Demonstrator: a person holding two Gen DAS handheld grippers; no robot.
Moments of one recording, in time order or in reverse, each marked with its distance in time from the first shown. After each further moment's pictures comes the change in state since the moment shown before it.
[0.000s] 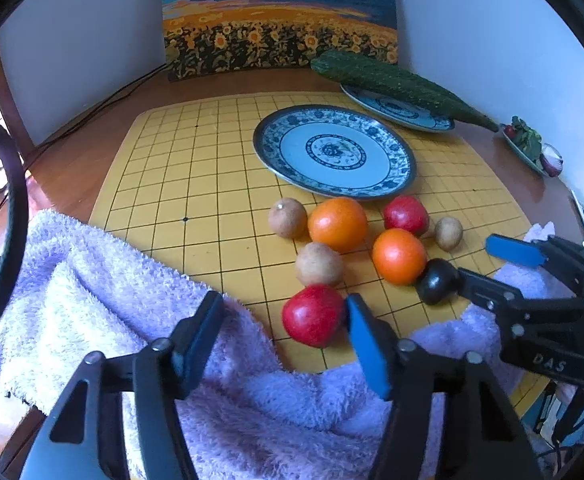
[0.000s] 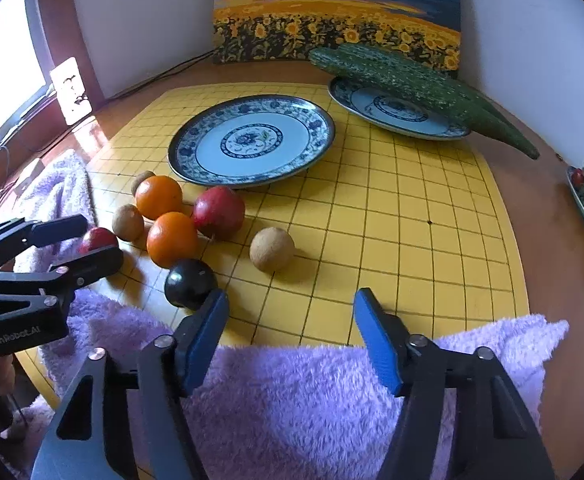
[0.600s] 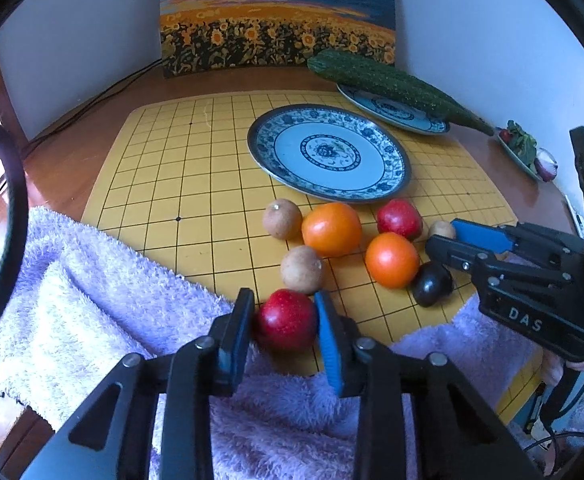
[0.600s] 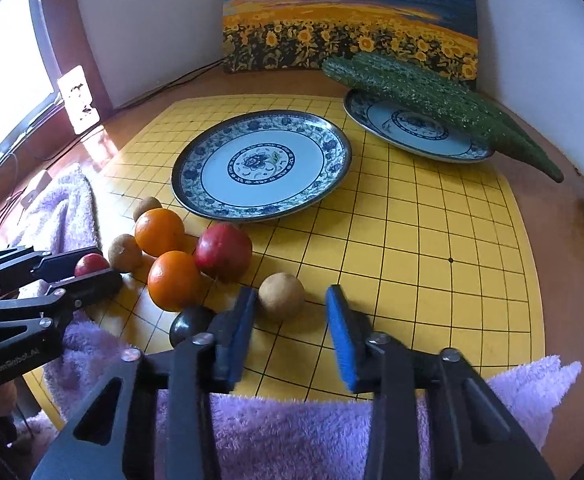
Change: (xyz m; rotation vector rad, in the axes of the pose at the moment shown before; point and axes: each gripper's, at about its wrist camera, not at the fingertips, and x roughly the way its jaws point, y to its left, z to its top) left arm 0.002 0.002 0.005 -0.019 0.015 -0.033; right arm 0.012 0.001 0.020 -0.009 -0.022 0.049
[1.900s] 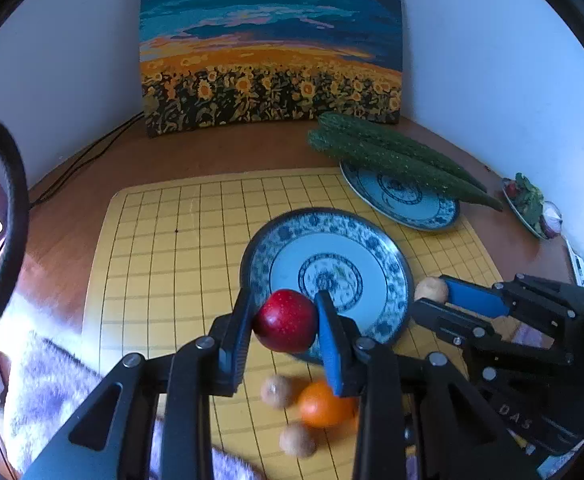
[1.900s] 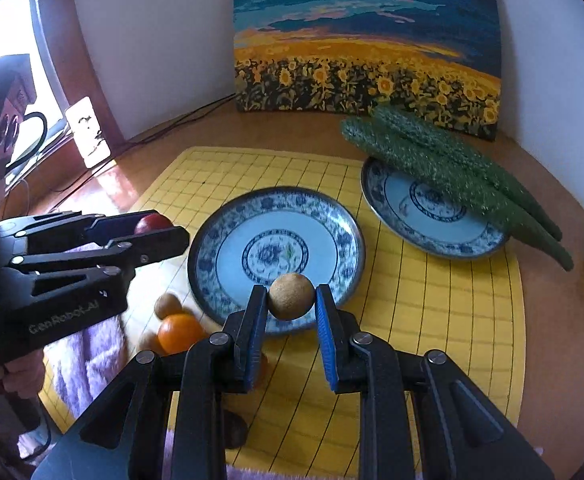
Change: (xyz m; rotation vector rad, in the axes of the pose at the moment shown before) left arm 0.014 -0.001 0.107 0.005 -0.061 -0.013; right arm -0.003 -0.002 0.073 -0.018 -0.040 0.055
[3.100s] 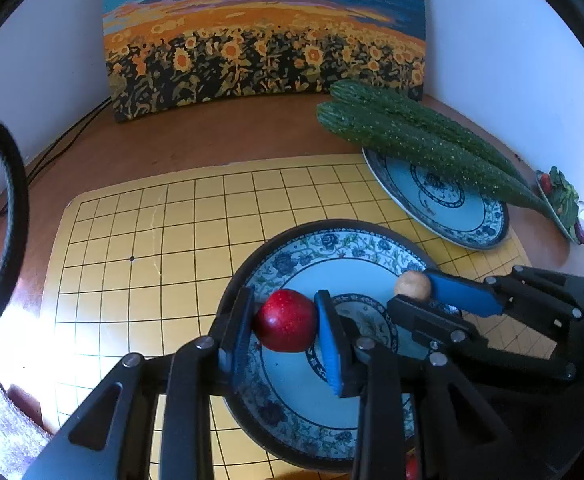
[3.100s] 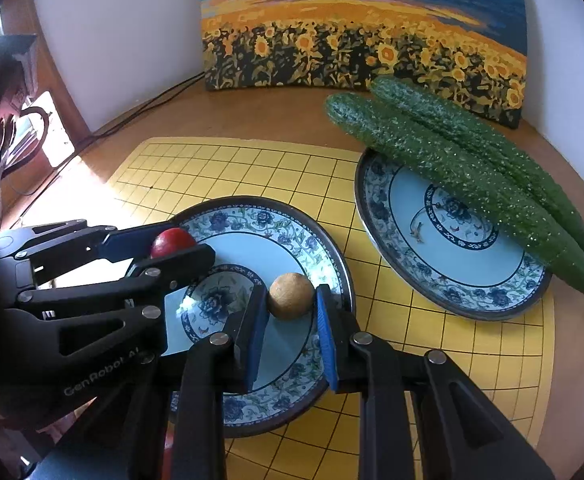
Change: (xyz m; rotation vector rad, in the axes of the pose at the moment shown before) left arm 0.082 -0.005 0.029 0.010 0.088 0.026; right arm 0.069 -0.026 0.033 0.011 0.089 -0.014
